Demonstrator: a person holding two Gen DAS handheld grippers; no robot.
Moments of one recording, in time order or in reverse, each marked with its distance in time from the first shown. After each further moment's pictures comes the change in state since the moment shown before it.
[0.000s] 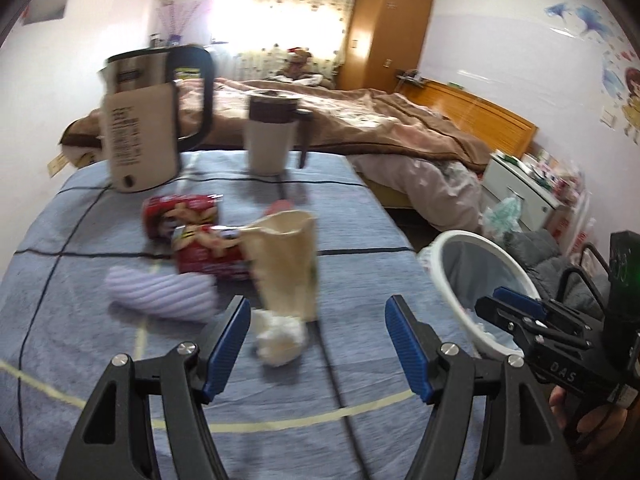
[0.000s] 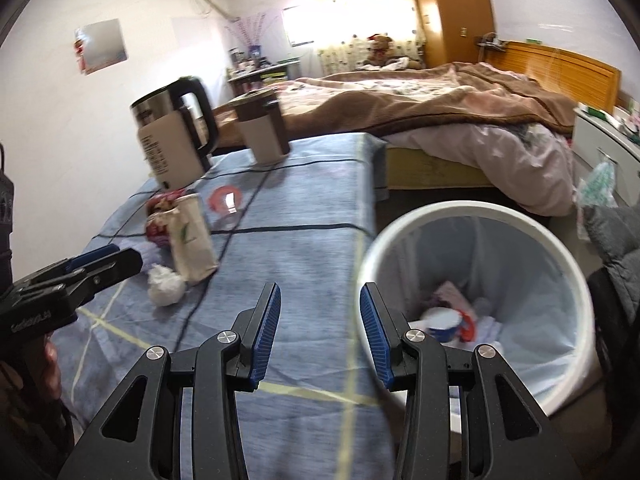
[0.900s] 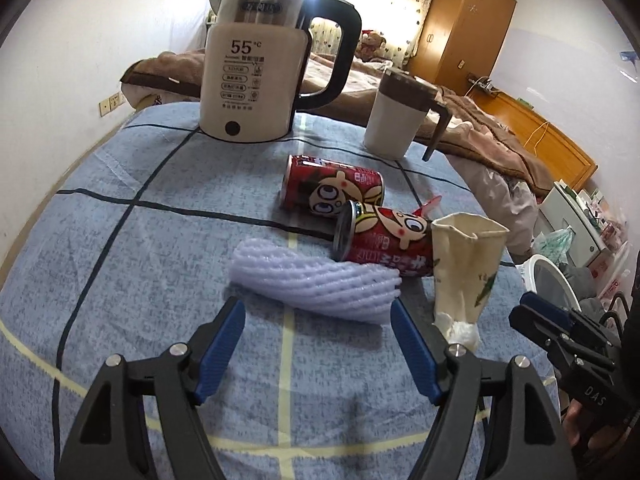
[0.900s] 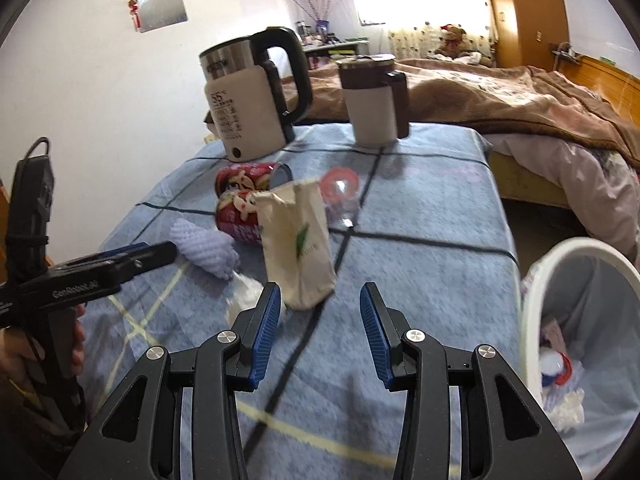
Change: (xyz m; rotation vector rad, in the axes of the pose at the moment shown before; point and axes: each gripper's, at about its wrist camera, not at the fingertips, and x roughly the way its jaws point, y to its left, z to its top) left arm 0.020 0.113 -0.001 -0.187 0.091 0.110; right arm 0.072 0.088 0.021 -0.136 0.066 0.171
